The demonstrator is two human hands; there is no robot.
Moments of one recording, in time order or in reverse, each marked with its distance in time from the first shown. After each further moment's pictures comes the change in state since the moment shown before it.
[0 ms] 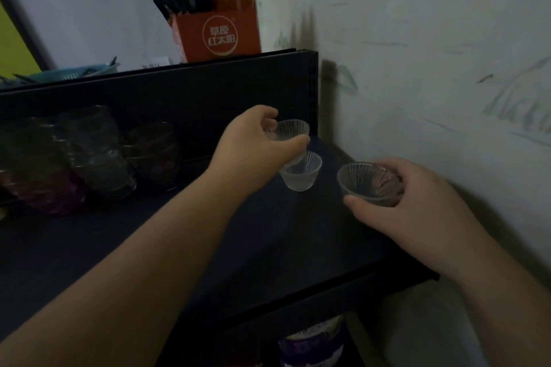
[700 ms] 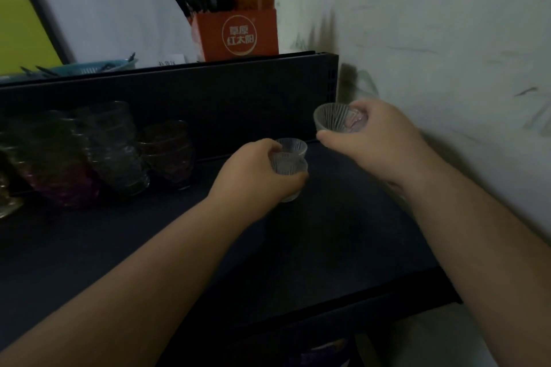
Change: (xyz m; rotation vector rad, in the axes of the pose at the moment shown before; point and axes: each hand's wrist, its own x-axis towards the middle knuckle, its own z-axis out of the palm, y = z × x) left_hand -0.008 -0.035 -0.004 0.241 -0.067 -0.058; right_hand 0.095 -0.050 0.029 0.056 -0.013 -0.094
